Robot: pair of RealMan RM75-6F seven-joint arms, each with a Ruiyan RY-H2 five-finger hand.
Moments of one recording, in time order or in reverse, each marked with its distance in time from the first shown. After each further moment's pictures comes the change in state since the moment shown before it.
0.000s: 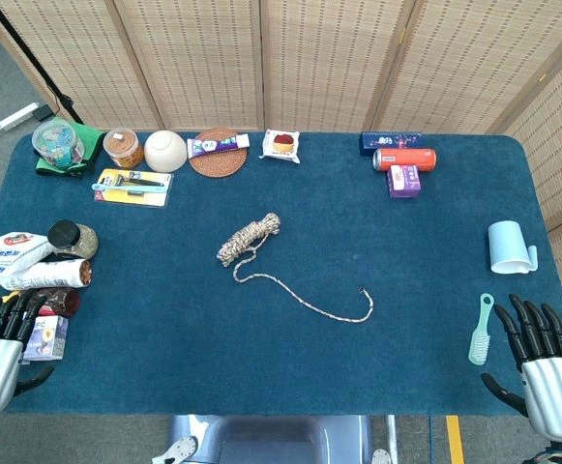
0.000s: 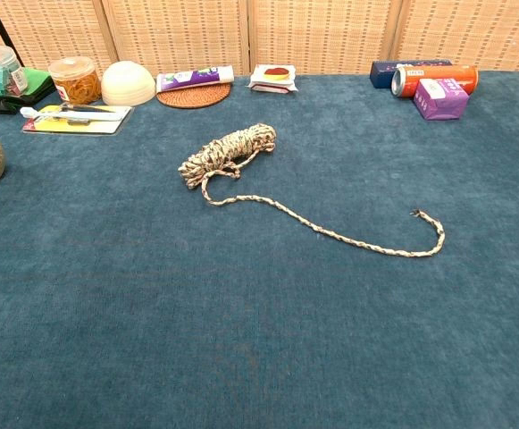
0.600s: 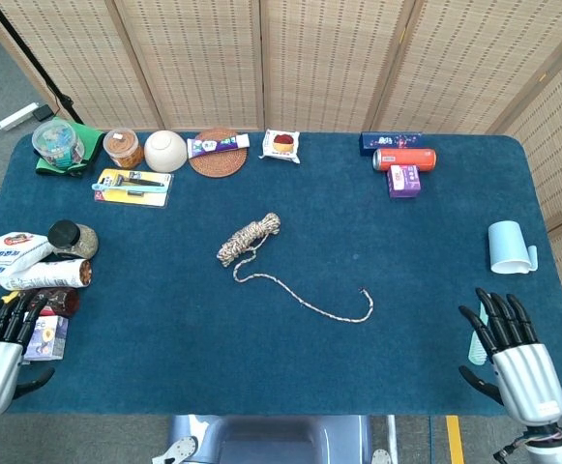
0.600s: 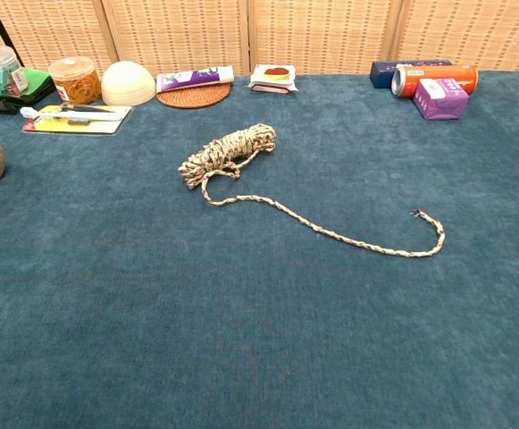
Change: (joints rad) left arm 0.006 0.007 0.004 0.000 0.016 0.012 -0.022; right arm 0.087 -0.060 0.022 0.079 -0.034 -0.078 0.035
